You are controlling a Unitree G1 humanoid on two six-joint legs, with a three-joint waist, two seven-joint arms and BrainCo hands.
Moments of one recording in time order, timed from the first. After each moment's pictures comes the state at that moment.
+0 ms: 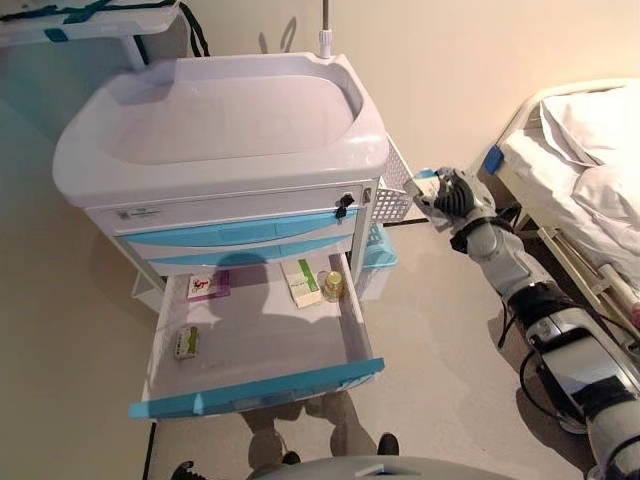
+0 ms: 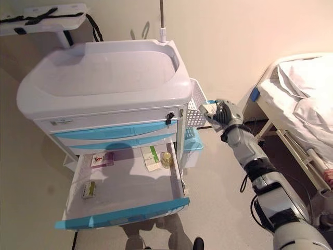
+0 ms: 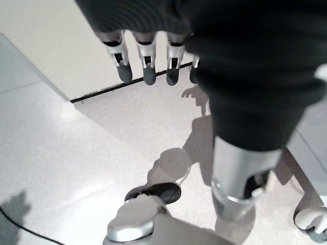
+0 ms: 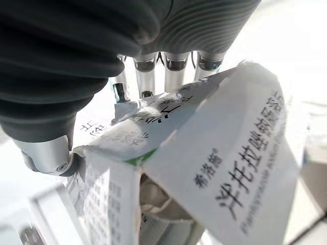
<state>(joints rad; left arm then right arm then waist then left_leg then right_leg) 0.11 0.29 -0.13 1.24 0.10 -0.01 0.19 -0.77 -0.57 0.41 0.70 -0.31 0.03 -0.25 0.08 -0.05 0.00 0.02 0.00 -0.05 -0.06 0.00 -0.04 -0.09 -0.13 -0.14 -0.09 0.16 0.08</state>
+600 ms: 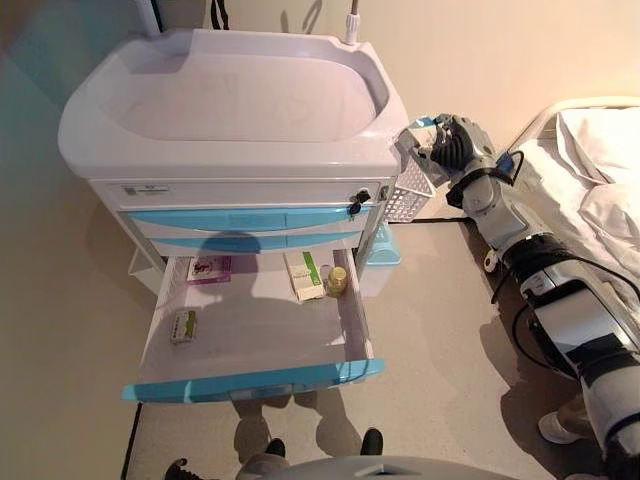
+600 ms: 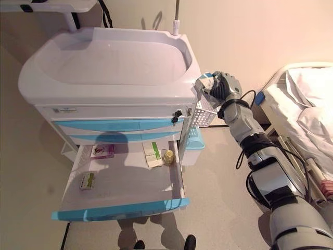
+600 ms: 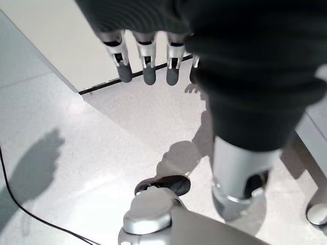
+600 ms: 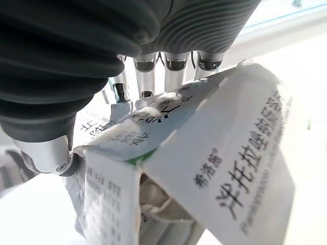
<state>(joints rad) 0.09 0.33 -0.15 1.24 0.10 -0.01 0.20 -1.07 -0.56 0.54 0.88 -0.28 0.04 -0.27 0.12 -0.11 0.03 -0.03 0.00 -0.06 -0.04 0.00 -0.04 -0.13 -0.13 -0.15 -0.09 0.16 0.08</state>
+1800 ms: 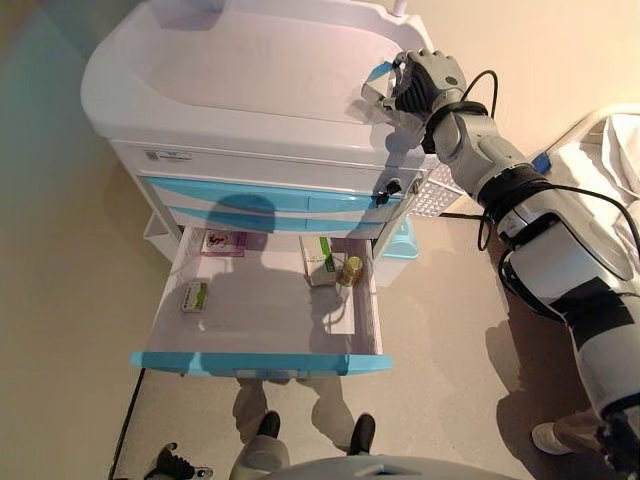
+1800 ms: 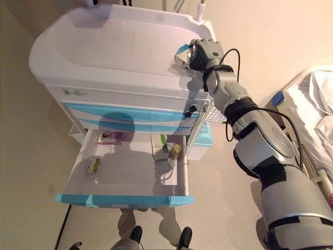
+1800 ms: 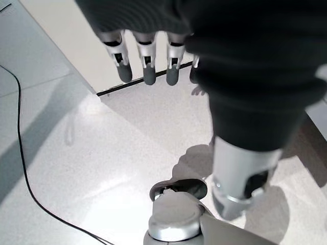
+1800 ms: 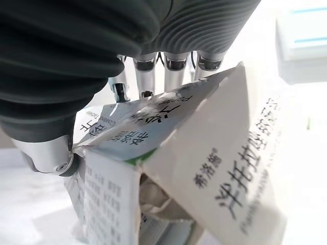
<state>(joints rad) 0.05 0.37 -0.23 1.27 0.09 -0.01 0.24 -1.42 -0.46 0.80 1.08 -0.35 0.02 -0.27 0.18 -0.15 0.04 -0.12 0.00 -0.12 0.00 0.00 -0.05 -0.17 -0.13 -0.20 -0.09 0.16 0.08</state>
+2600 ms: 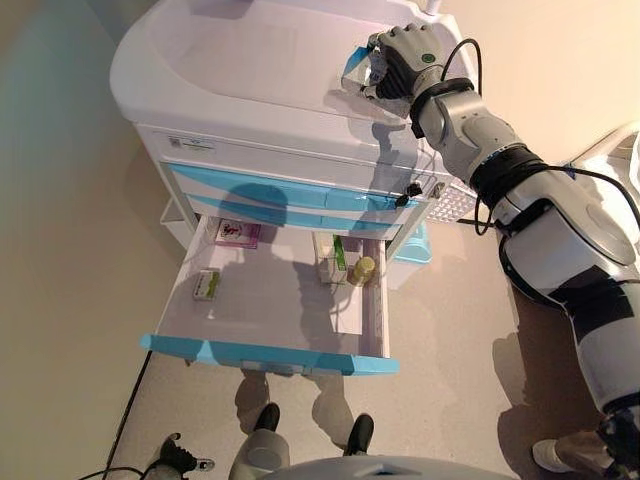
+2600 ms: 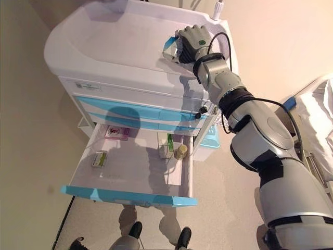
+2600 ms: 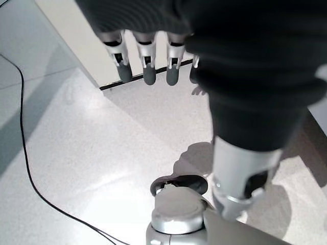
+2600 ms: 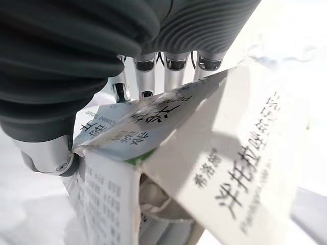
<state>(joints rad) 0.02 0.38 -0.26 1.26 0.09 -0.02 0.24 -1.49 -0.45 0.93 1.07 -0.49 0.00 -0.27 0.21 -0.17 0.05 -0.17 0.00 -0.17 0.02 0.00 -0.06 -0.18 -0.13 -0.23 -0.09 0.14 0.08</state>
